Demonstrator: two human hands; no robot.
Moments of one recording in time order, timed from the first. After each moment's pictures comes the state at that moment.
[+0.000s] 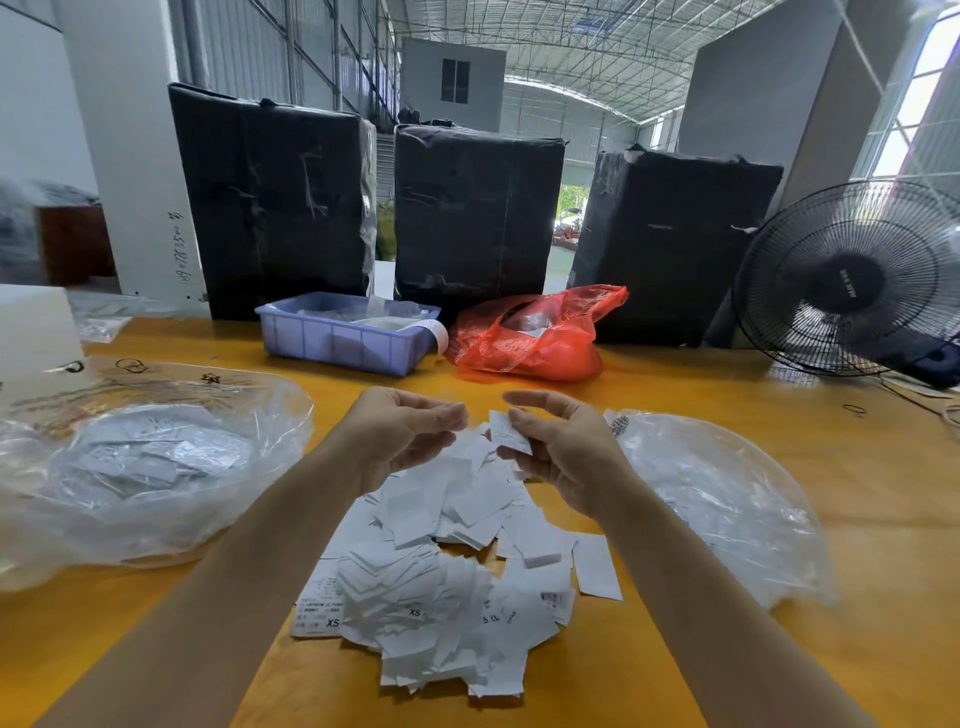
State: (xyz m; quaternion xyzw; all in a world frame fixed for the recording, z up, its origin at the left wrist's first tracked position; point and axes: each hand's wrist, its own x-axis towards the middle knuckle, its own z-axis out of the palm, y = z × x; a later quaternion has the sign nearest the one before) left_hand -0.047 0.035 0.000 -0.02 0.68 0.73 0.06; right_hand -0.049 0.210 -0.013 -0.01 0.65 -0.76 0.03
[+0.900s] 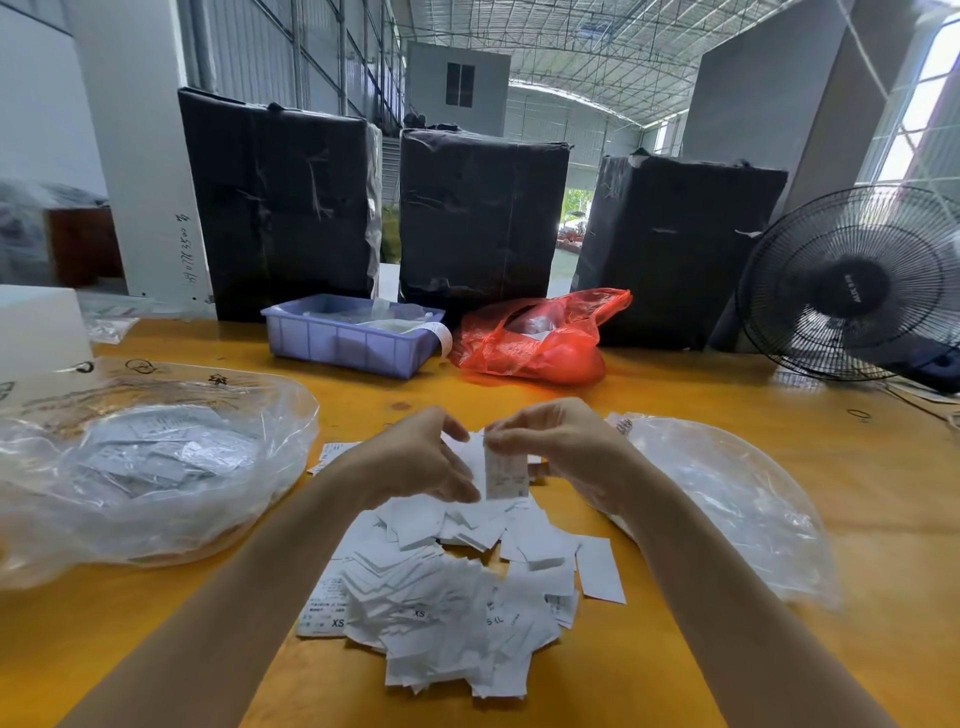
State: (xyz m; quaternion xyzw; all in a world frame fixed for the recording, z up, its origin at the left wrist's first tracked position) left_hand -0.043 0.039 -0.006 0.08 0.85 0.51 0.13; right_hand -0.044 0.214 0.000 -0.13 0.81 -0.57 0.07
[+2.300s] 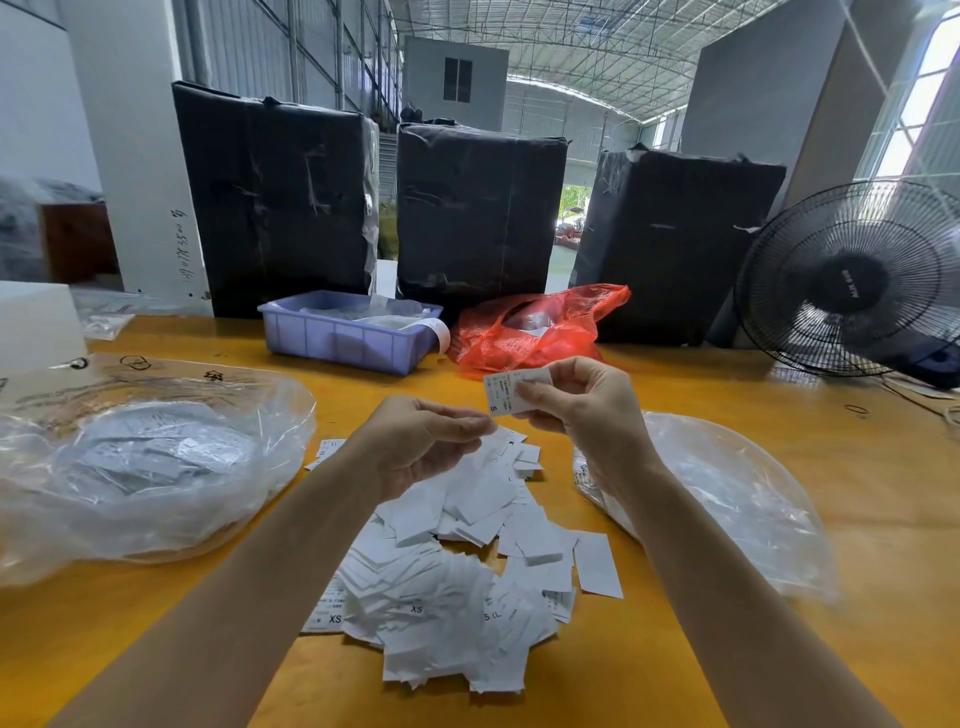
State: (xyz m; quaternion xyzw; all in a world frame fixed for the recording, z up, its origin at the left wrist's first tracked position) left_hand -0.047 0.045 -0.006 0.01 0.66 0.75 0.11; right_hand -0.044 0.216 0.003 -0.11 0.72 -0.67 -0.14
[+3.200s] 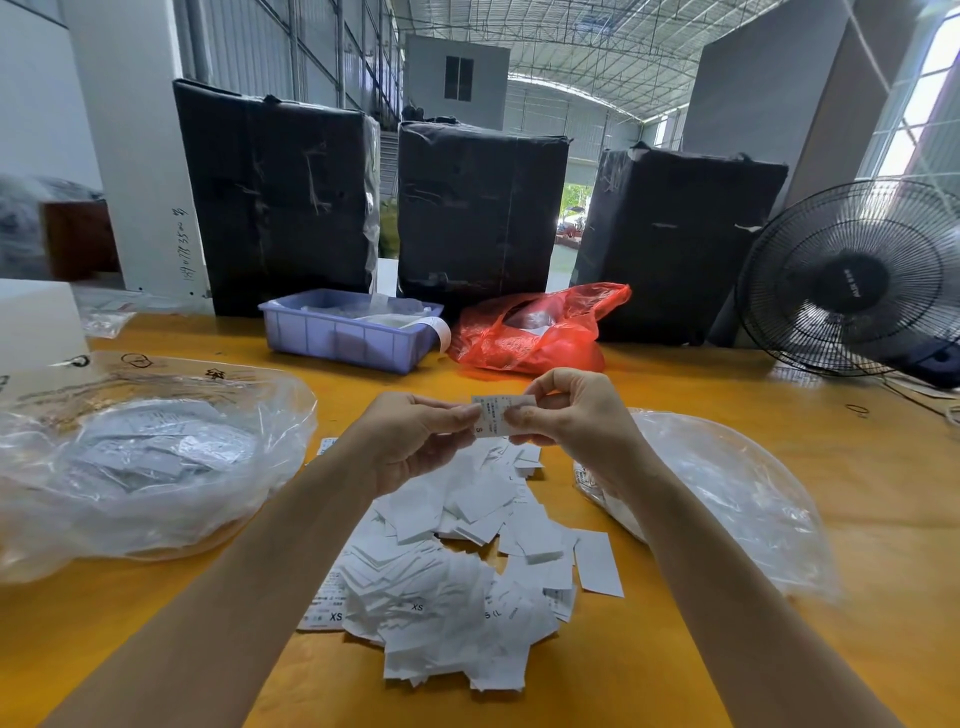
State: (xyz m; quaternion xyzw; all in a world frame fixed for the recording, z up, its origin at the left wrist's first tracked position) left_hand -0.048 0.043 -0.003 -0.03 0.63 0.77 0.10; right_hand -0.045 0.218 0.001 -0.15 0.79 -0.58 -0.09
